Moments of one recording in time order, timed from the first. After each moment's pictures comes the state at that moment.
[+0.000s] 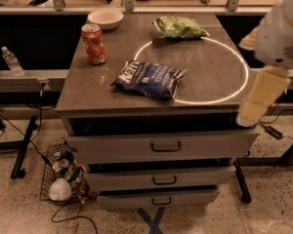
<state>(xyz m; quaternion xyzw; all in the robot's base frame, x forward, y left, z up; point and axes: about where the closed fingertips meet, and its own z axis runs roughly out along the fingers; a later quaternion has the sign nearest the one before) 0.452 -0.194 0.968 -0.61 0.78 -0.04 0.17</state>
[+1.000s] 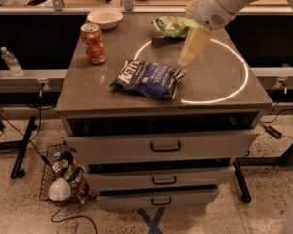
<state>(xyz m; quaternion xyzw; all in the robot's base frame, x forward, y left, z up) 0.670 -0.120 0.947 -0.64 0.70 0.03 0.32</state>
